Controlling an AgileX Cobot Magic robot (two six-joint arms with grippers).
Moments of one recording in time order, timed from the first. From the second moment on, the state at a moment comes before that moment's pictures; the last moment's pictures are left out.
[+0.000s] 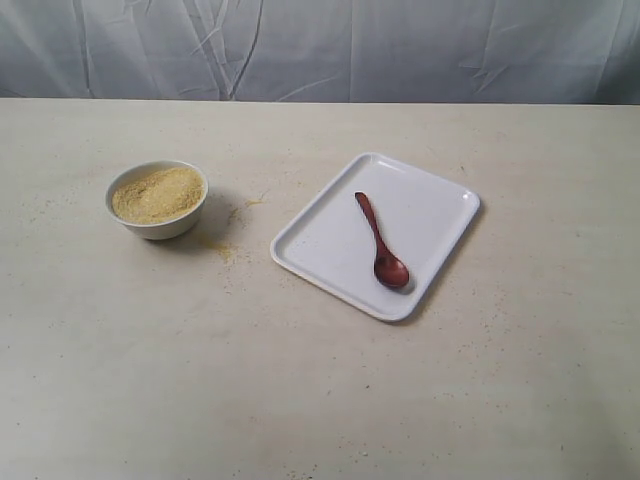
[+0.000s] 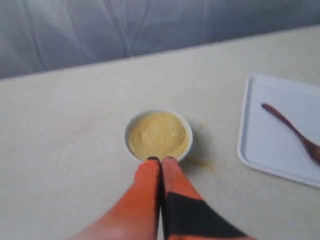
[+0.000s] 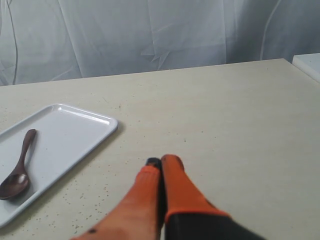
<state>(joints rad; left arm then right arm) 0.03 0.69 -0.77 -0.47 0.73 0.51 -0.01 0.01 0.00 -0.01 0.31 0.05</state>
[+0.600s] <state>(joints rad) -0.05 0.10 -0.05 -0.48 0.11 0.51 -0.01 0.01 0.00 -0.01 0.31 0.05</state>
